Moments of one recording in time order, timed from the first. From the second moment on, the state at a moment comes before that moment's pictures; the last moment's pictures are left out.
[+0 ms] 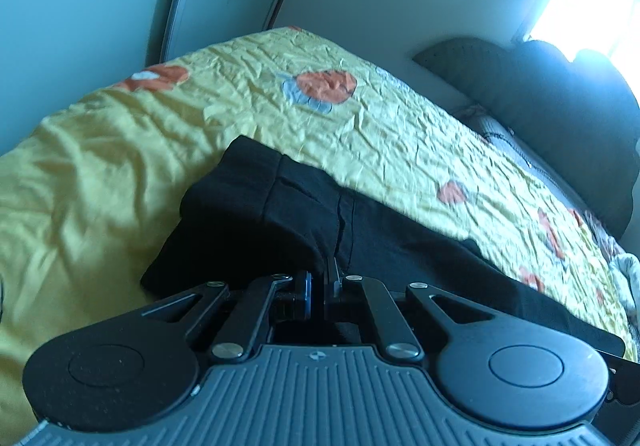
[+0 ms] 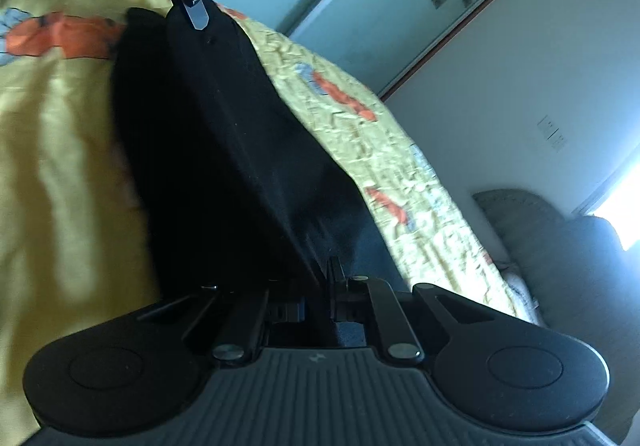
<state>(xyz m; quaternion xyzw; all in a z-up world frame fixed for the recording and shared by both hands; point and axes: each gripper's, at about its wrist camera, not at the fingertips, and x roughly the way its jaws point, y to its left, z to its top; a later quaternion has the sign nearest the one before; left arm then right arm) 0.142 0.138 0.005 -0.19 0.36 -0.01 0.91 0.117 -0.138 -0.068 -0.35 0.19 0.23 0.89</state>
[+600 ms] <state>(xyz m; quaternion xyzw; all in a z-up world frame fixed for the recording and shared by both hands) 0.132 0.121 -0.014 -0.12 0.39 0.04 0.91 0.066 -0.140 -0.072 -0.27 0.23 0.25 0.90</state>
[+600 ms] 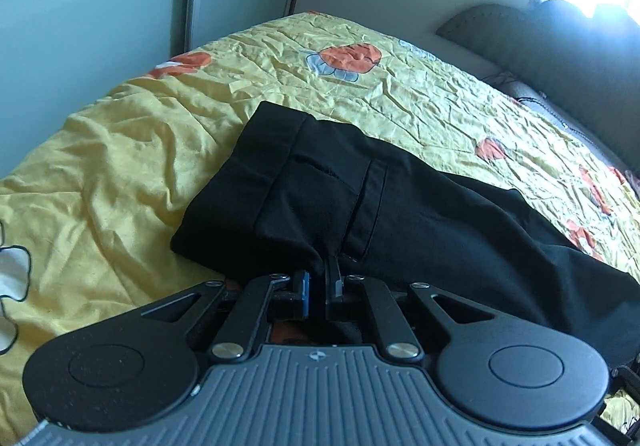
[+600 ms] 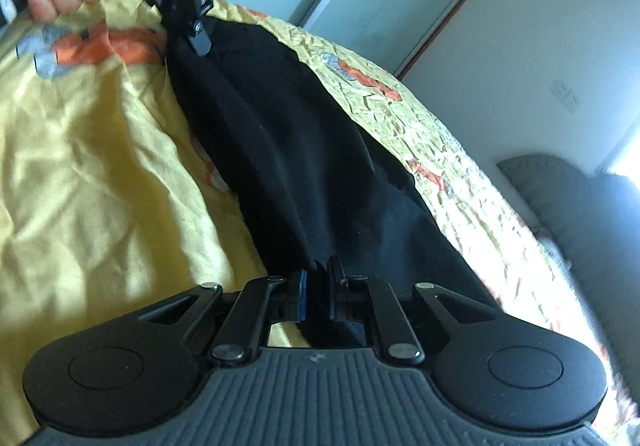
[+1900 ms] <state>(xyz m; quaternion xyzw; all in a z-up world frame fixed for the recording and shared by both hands) 0.116 -0.153 -0.048 0.12 0.36 -0.24 0.89 0.113 -0.523 -0.095 0.44 0.27 -0.03 0.86</state>
